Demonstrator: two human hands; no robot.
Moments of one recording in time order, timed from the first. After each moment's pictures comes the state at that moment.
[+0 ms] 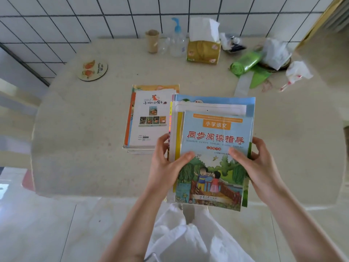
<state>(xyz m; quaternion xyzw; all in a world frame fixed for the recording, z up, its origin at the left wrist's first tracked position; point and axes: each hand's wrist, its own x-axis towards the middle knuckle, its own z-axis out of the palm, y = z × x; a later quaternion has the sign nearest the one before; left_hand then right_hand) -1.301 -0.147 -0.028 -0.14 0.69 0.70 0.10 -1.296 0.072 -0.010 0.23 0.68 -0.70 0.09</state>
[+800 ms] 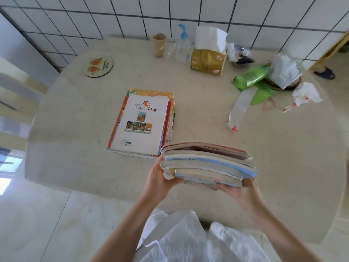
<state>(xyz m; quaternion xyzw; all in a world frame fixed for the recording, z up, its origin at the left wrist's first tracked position) -1.312 -0.095 -0.093 -0.09 0.82 0.56 0.04 -1.323 0.153 -0.086 0.03 0.80 -0.59 0.11</state>
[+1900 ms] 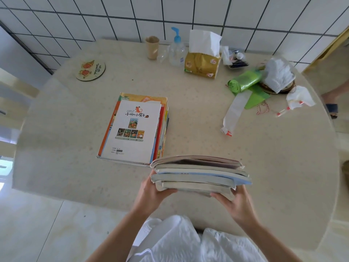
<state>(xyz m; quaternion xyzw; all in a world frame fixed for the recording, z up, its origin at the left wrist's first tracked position) -1.308 -0.103 -0.126 -0.09 0.83 0.54 0.05 -1.317 0.166 -0.112 0.00 0.85 -0.53 0.06</state>
